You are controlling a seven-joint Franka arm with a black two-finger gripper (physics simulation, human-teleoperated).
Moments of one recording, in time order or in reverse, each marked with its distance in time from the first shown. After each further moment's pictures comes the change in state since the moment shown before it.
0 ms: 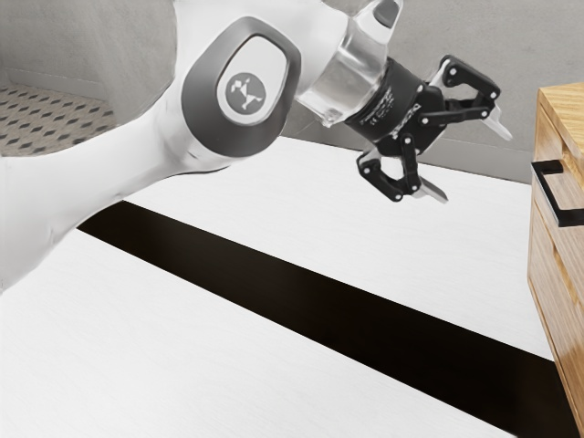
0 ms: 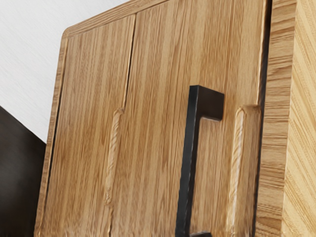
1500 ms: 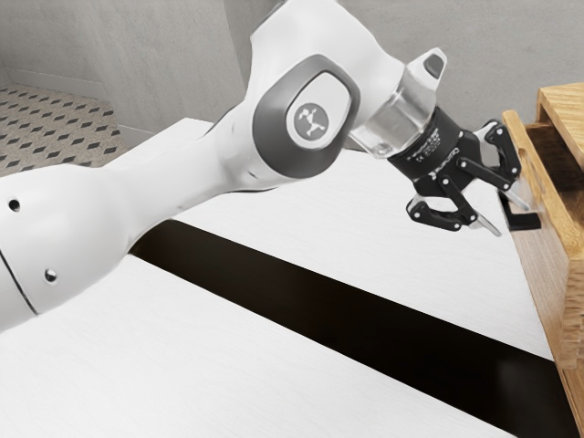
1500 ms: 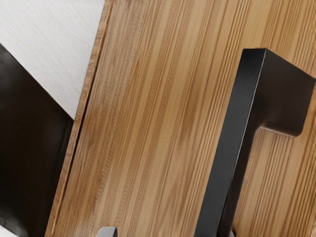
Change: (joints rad) arm 0.028 0.147 -0.035 0.088 0.010 -0.069 -0.114
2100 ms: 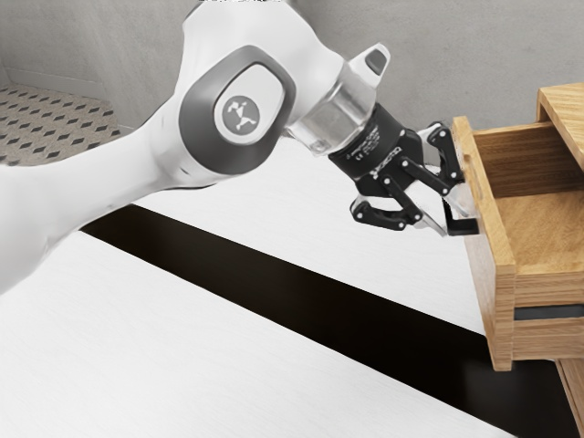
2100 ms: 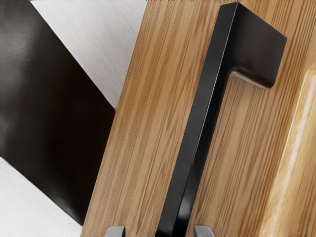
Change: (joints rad) arm 0.051 -0.198 0.007 -0.207 0.000 -0.027 0.004
